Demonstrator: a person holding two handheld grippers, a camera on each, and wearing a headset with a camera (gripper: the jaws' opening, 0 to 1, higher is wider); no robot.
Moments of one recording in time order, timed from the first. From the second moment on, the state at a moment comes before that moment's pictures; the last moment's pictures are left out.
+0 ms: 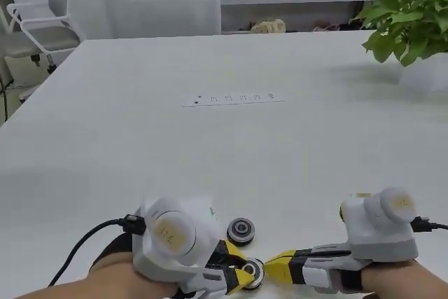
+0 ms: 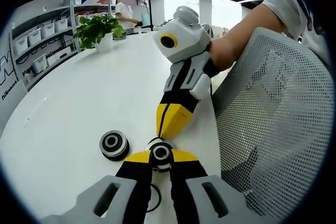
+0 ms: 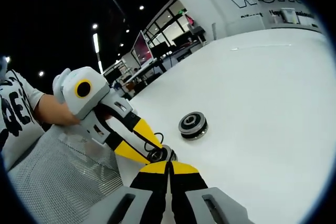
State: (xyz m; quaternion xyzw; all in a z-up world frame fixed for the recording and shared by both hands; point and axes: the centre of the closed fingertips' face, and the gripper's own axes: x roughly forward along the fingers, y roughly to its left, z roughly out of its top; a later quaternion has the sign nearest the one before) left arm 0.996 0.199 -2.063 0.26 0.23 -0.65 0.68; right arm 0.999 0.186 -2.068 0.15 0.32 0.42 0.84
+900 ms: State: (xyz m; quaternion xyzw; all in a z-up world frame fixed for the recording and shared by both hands) left arm 0.996 0.199 -2.062 0.25 0.23 -0.65 0.68; right arm 0.996 0.196 -2.060 0.15 0.31 0.44 0.83
